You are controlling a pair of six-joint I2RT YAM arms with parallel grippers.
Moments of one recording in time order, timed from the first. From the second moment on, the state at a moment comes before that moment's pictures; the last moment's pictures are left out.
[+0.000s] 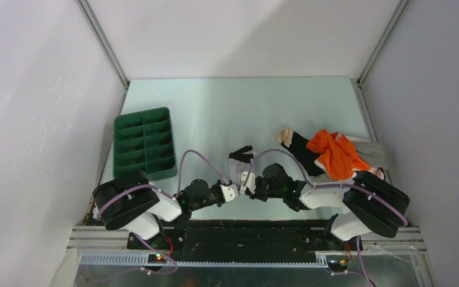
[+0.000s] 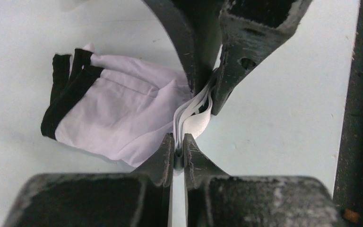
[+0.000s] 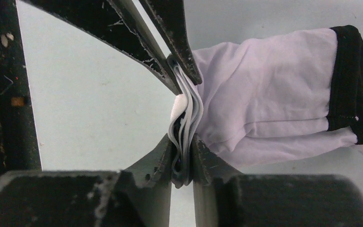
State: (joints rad) left arm -0.98 1.52 0.13 1.09 0.14 0.38; right arm 0.95 1.44 0.41 0.43 -0.24 -0.45
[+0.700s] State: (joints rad) left arm -0.65 1.47 0.44 0.42 0.56 -0.13; right arm 0.59 1.78 0.82 -0.04 -0.92 -0.08
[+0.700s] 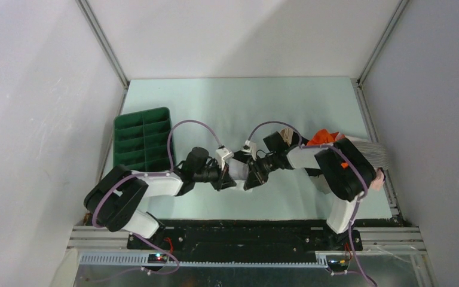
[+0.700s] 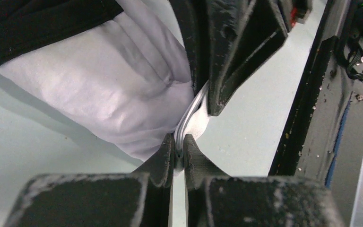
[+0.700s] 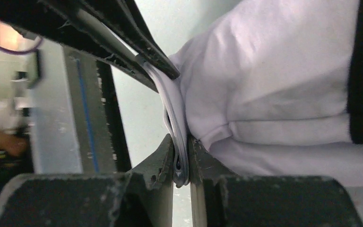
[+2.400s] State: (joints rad) left arm -1.08 1.55 0.21 0.91 -0.02 0.99; right arm 0.50 2.28 1.33 -0.67 -1.24 -0.07
